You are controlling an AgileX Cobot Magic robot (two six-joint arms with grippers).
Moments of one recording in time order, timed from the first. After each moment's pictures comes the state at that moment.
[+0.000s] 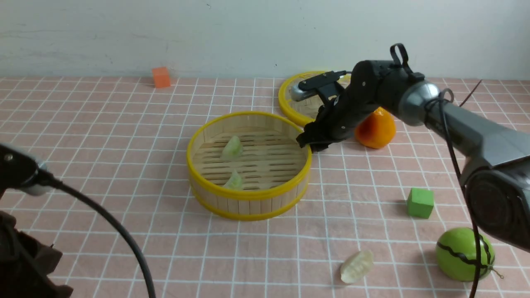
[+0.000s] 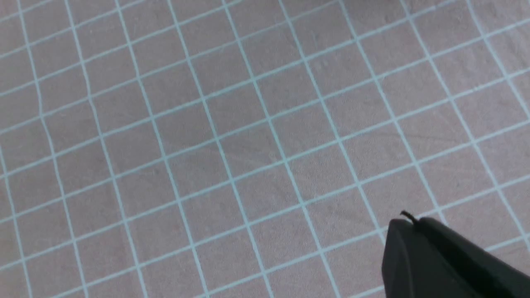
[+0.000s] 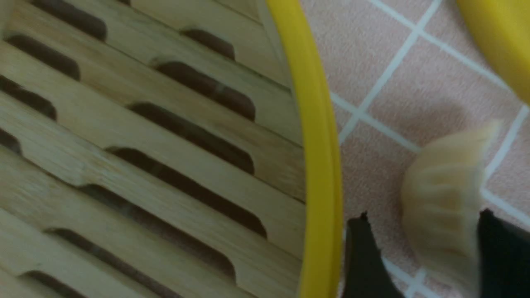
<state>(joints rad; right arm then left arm) 0.30 2.52 -2.26 0.24 0.85 -0.30 -0.40 0.83 -0.71 0.16 0.88 -0.05</state>
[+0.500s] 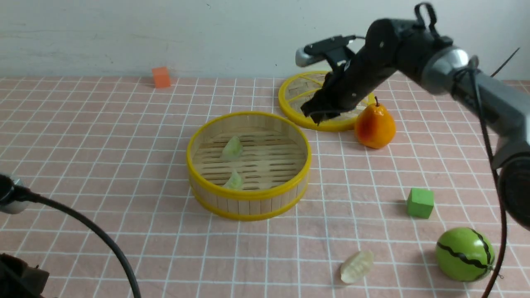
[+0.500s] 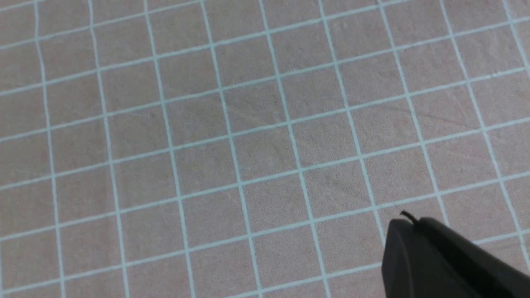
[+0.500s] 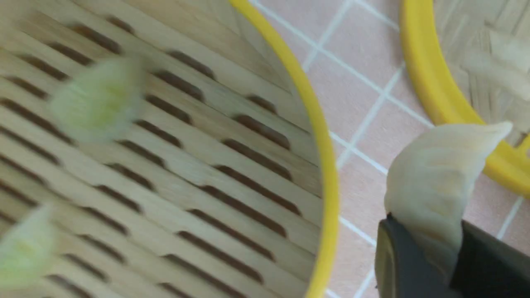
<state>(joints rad) 0.31 2.32 -2.27 0.31 0.97 -0.31 -0.40 0.77 -0.64 0.17 0.87 -0.22</state>
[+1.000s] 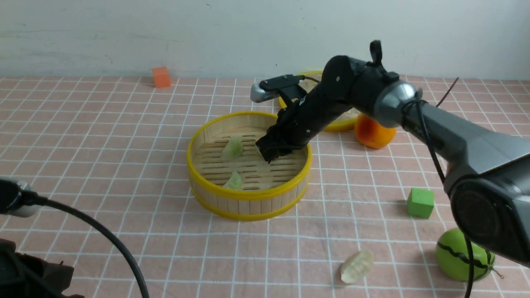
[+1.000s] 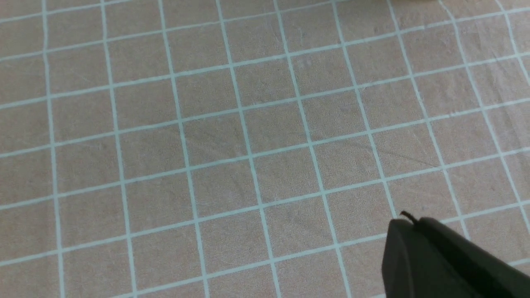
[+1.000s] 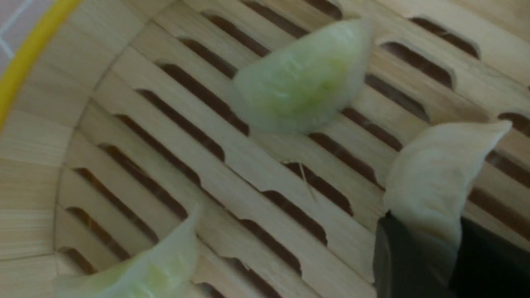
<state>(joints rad) 0.40 2.48 -2.27 0.48 0.90 -0.39 -0.40 0.76 -0.58 0.11 0.73 -0.23</state>
